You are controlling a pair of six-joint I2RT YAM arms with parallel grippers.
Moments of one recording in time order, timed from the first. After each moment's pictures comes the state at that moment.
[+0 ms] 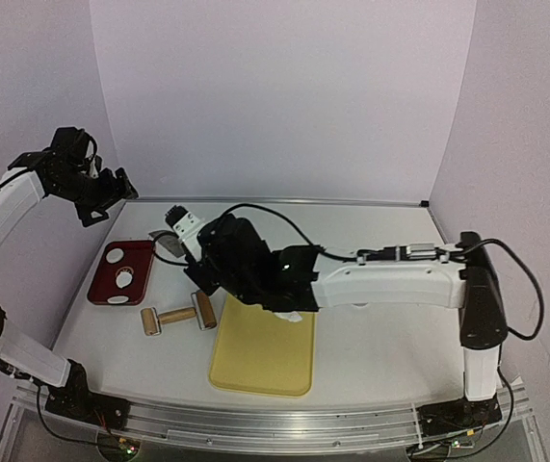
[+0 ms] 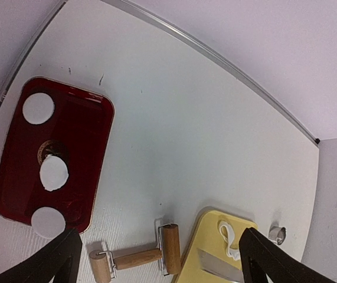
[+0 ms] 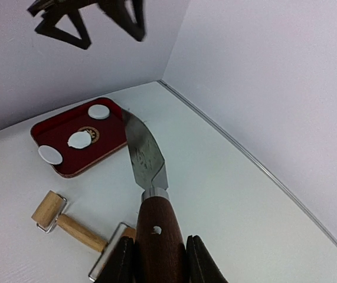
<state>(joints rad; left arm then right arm) -0.12 1.36 1.43 -0.89 0.18 -0.58 1.27 2.03 1.74 -0.09 0.56 -0.13</state>
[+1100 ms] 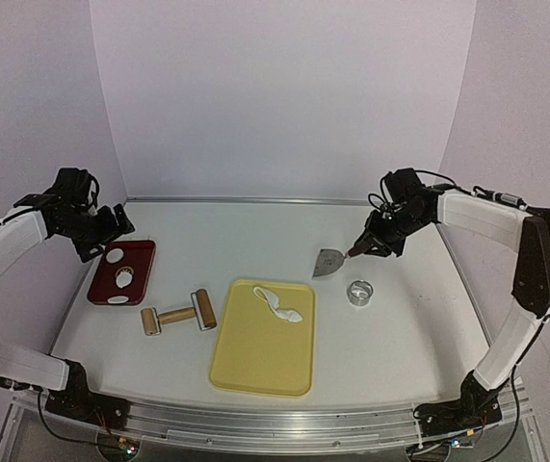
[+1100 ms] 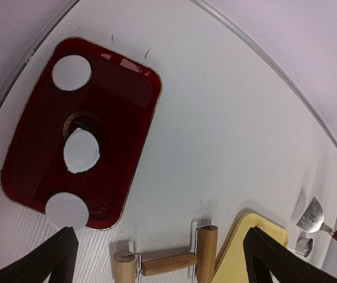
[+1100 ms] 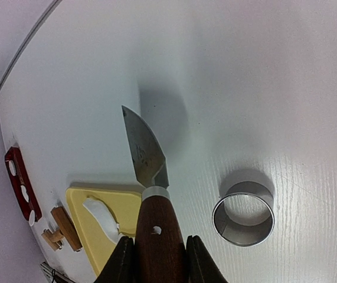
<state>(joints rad) -0.11 1.23 1.07 -0.71 0.08 -0.63 0.38 1.71 1.36 -0.66 -0.24 0.79</state>
